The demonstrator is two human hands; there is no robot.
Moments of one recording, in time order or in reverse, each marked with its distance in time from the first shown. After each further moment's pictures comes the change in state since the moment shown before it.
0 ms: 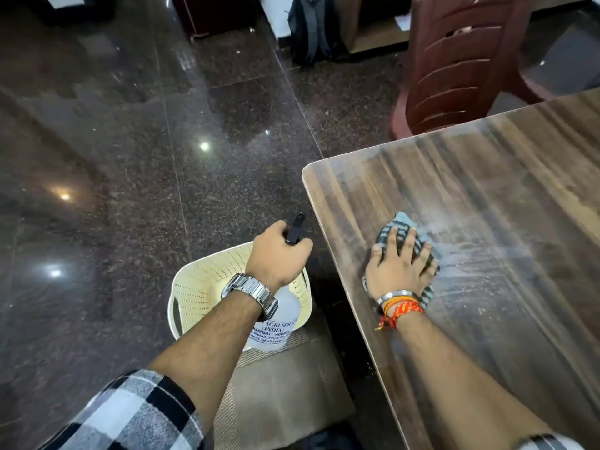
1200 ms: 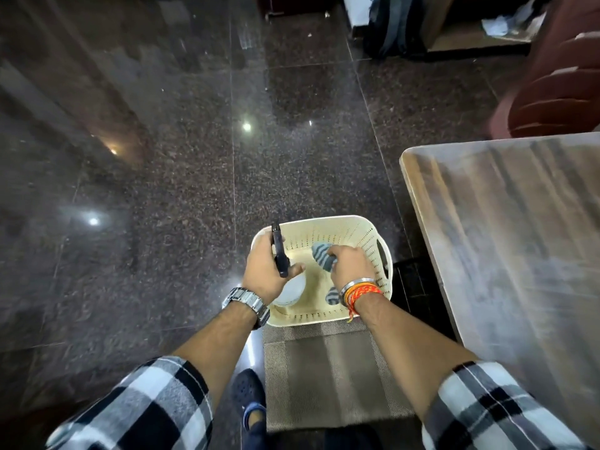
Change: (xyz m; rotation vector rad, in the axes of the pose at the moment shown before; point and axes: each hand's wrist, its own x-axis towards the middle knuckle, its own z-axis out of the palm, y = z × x) left_hand -0.003 -0.208 -0.074 -0.179 0.108 -0.019; right_hand -0.086 -0.159 0.103 0.023 -0.232 -0.586
